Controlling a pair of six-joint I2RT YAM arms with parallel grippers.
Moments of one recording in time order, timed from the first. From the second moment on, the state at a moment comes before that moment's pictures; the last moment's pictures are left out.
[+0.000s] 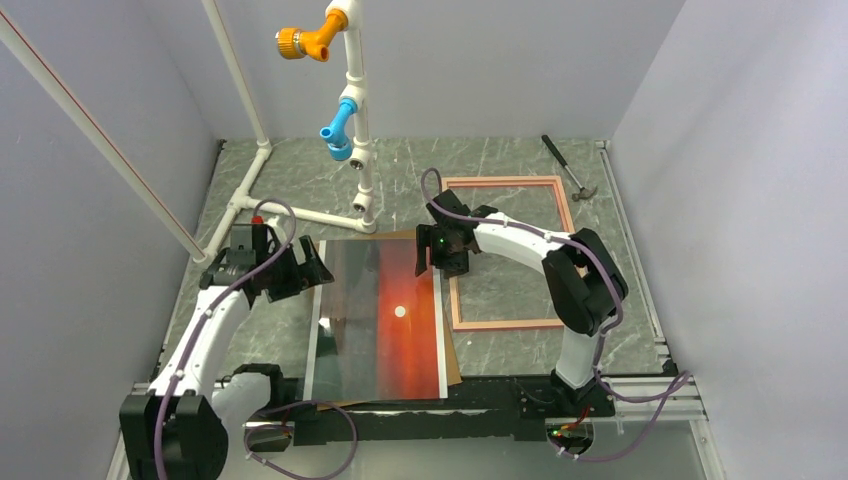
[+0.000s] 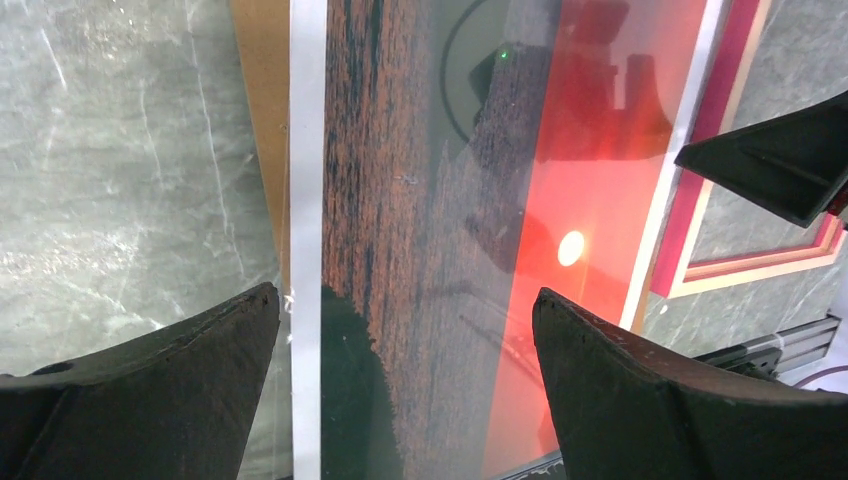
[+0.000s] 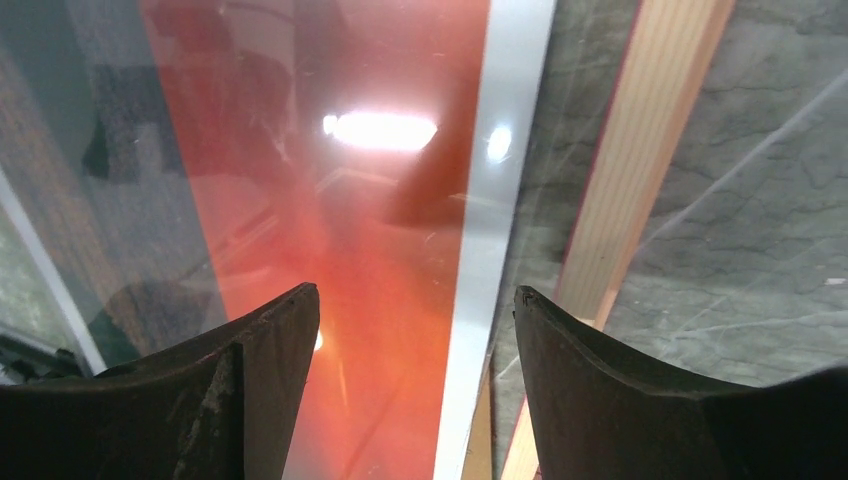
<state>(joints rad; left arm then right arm) -0.02 0.96 0.68 -0.66 0.33 -0.40 0.67 1.83 1.24 -0.54 -0.13 0.66</state>
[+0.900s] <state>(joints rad) -0.04 1.12 0.55 -0.61 0.25 -0.55 0.68 1.91 1.27 -0.55 -0.11 0.66</state>
